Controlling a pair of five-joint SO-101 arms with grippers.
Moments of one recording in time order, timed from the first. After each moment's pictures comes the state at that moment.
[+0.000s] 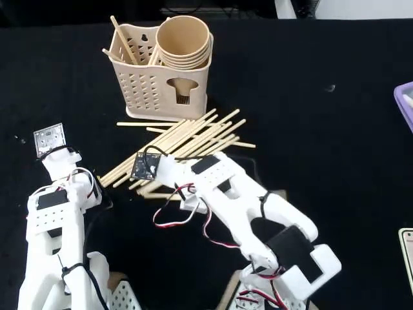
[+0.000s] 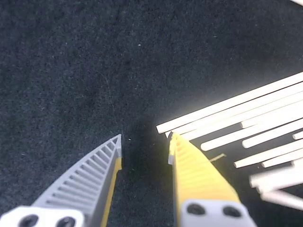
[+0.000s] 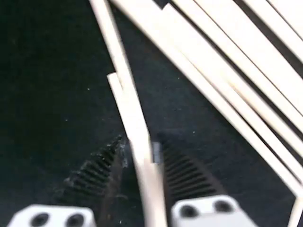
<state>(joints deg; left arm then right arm) -21.8 -45.6 72.0 41.2 1.6 -34.4 -4.1 45.0 49.3 45.5</state>
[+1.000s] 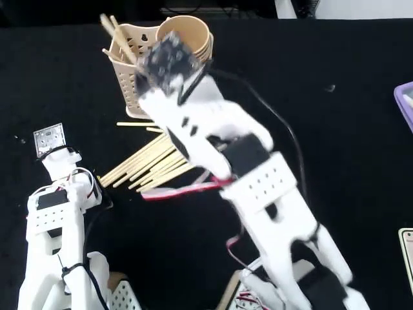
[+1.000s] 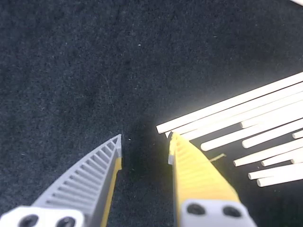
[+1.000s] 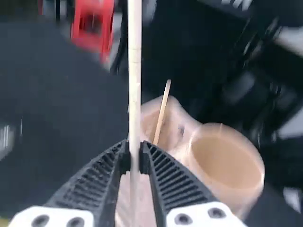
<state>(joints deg) -21.8 -45.6 72.0 41.2 1.6 -34.4 -22.3 7.3 37.0 13.8</state>
